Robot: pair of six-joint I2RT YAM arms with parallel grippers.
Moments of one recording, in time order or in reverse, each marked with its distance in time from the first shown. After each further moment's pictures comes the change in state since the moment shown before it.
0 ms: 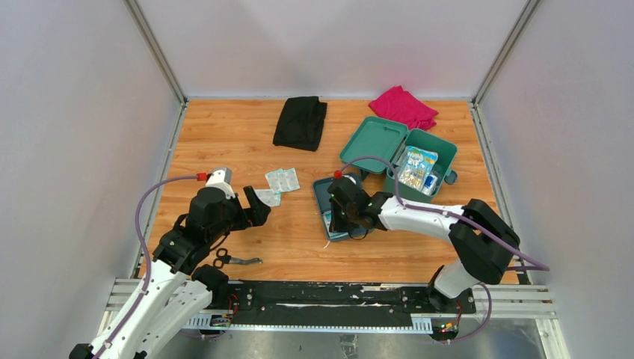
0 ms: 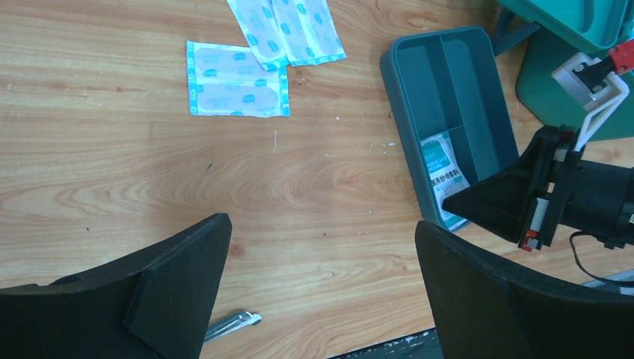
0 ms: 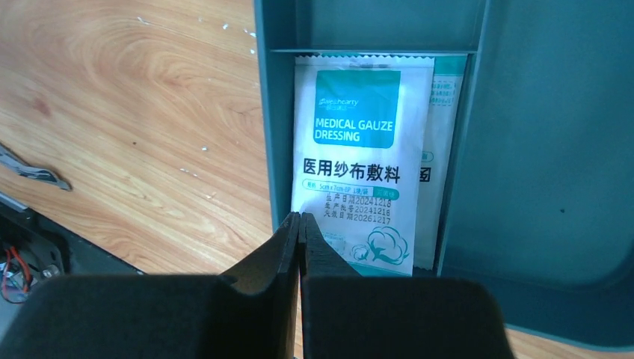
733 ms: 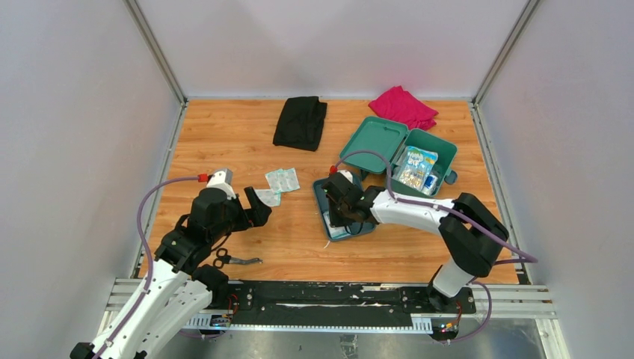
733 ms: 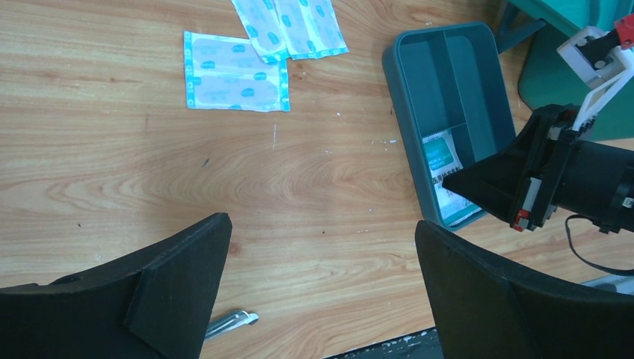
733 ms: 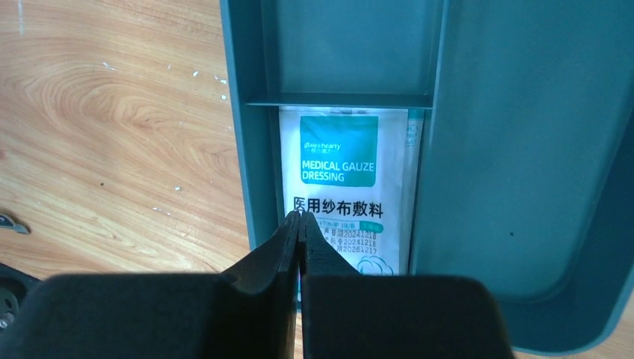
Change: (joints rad) left arm 0.000 0.002 -0.020 0.013 0.004 -0.018; right arm 0.000 0.100 0.095 -0.065 0.097 -0.040
